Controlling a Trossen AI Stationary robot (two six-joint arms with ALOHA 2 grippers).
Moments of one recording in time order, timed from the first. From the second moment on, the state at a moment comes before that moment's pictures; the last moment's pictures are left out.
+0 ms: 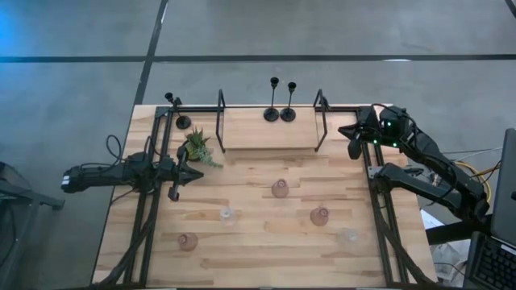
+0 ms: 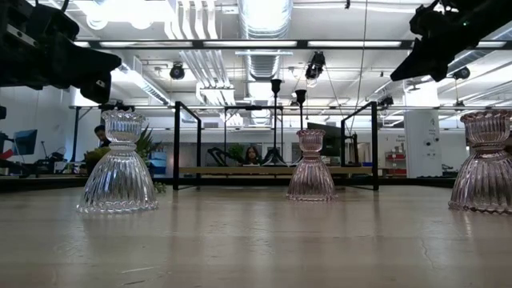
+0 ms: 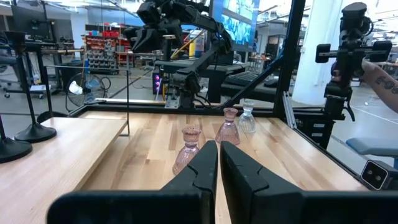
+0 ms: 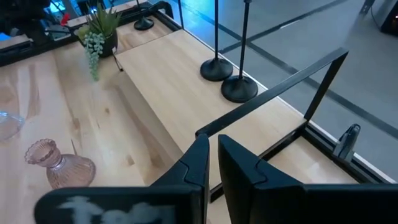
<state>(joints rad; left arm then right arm) 0.04 0.04 0.01 0.03 0.11 -0.06 -0.77 0.53 0.65 -0.60 -0.24 0.00</state>
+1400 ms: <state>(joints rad) 0.04 0.04 0.01 0.06 0.05 -0.29 -0.77 0.54 0.65 -0.60 -0.23 0.00</state>
